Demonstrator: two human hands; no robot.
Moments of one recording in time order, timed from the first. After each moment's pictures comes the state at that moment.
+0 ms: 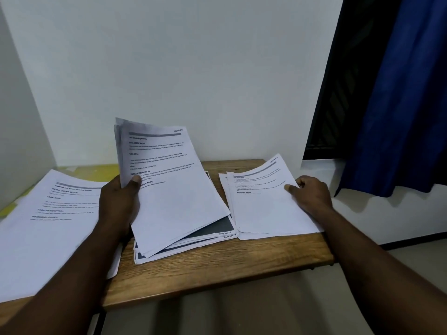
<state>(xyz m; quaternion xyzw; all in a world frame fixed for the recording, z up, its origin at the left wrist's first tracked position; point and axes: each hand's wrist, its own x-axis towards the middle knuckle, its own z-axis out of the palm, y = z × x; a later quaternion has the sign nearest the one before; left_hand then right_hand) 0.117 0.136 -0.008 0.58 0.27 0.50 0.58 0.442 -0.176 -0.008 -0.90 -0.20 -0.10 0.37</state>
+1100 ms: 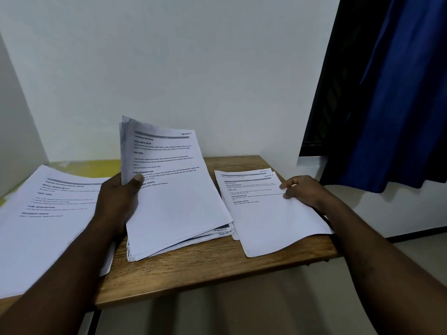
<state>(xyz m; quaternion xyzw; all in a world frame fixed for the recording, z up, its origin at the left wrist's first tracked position) 0.118 0.131 -0.011 0.59 0.26 0.46 0.61 0.465 -0.183 -0.002 -0.86 -0.24 0.12 0.43</state>
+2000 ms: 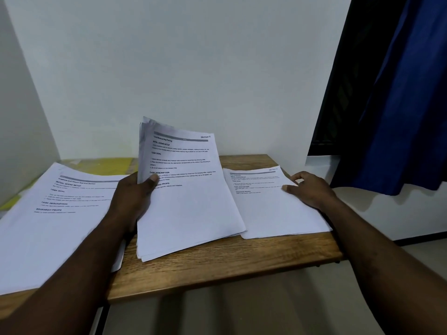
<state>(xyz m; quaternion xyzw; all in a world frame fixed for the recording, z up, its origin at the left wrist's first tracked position) 0.122 0.135 -0.014 0.60 0.25 0.42 0.64 0.454 -0.170 -0.003 -0.93 -0.23 0.00 0.29</state>
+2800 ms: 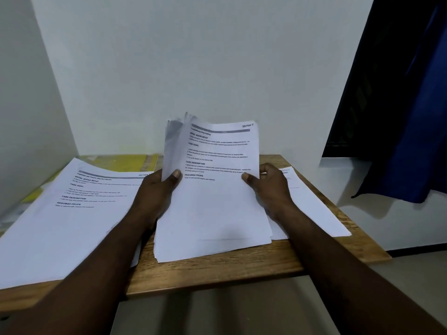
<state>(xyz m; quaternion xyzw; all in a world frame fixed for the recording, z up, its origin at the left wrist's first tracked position) 0.122 0.121 -0.008 0.64 0.20 0.39 0.63 0.336 -0.055 -0.005 -0.73 -0.27 0.06 0.63</state>
